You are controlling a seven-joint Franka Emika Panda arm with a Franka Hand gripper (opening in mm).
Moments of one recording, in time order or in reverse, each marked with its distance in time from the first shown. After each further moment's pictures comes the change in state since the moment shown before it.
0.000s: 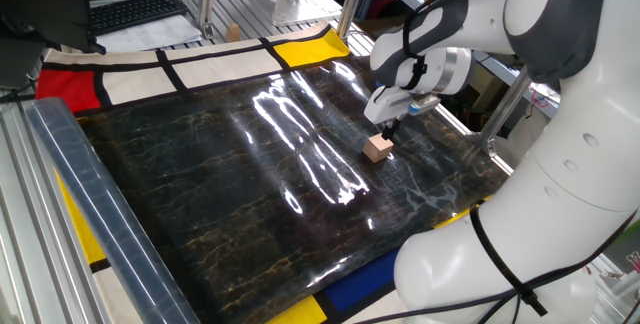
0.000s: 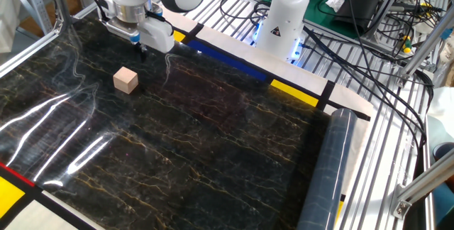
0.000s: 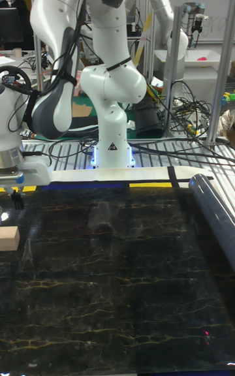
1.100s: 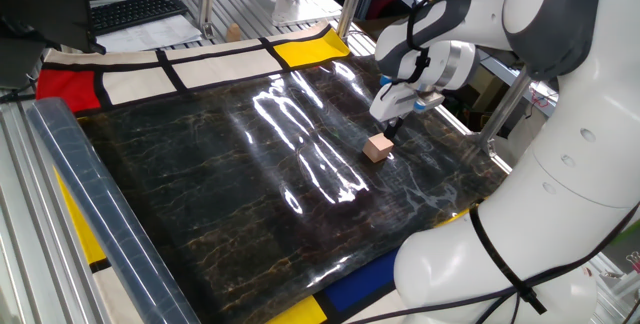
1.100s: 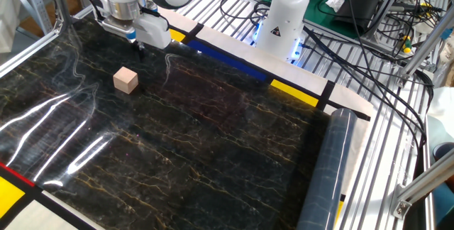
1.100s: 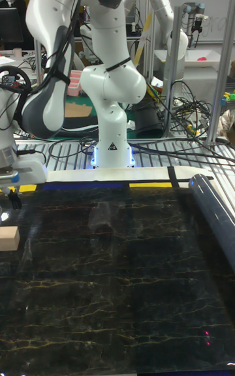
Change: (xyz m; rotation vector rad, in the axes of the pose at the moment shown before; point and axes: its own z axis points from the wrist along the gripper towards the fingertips) arm 0.001 -0.008 -0.001 -0.048 0.008 -0.023
